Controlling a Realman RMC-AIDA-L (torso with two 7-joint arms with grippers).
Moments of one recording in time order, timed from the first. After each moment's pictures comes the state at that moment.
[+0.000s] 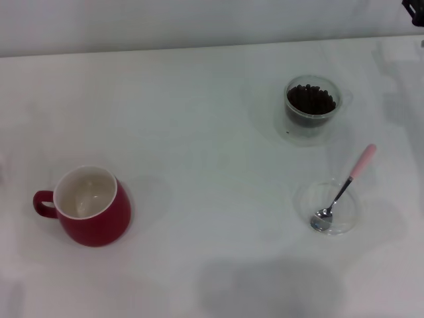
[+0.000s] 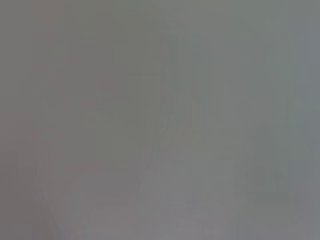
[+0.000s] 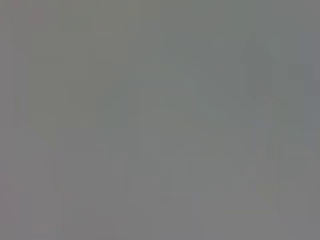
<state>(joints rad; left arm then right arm) -0.63 -2.08 2.69 0.03 -1.66 0.87 0.01 0.65 2.02 -1.17 -0.08 0.13 -0.87 0.03</state>
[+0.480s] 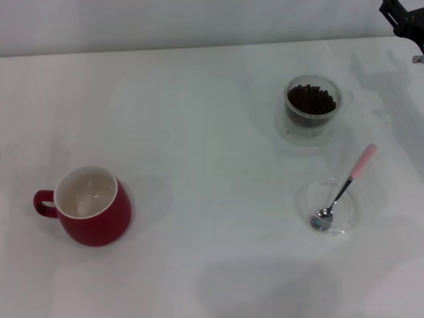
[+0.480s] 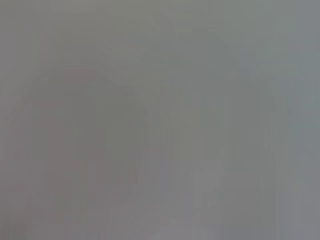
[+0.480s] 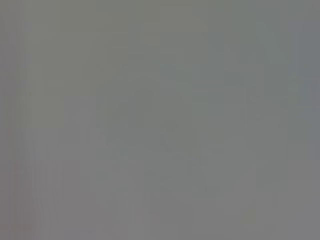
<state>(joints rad) -0.36 -2.08 2.70 0.17 -1.49 1.30 0.01 0.52 2.02 -1.43 -0.16 0.09 -1.01 0.36</state>
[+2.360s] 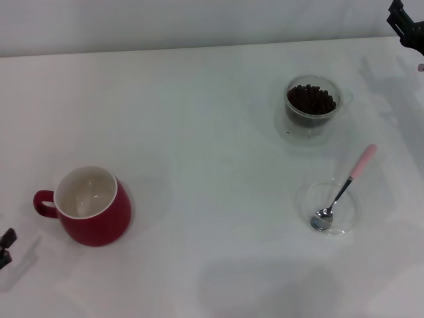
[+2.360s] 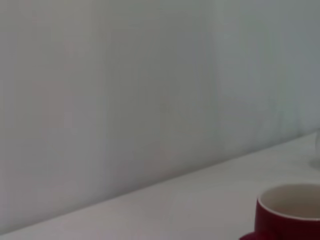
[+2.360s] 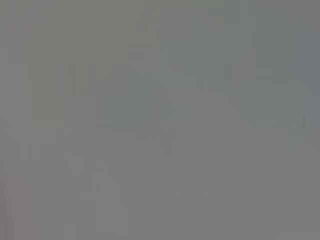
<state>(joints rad) -0.21 -2.08 2.82 -0.38 -0.75 1.66 -0.46 0.51 2.02 -1.41 -0.14 0.10 -0.97 0.39</state>
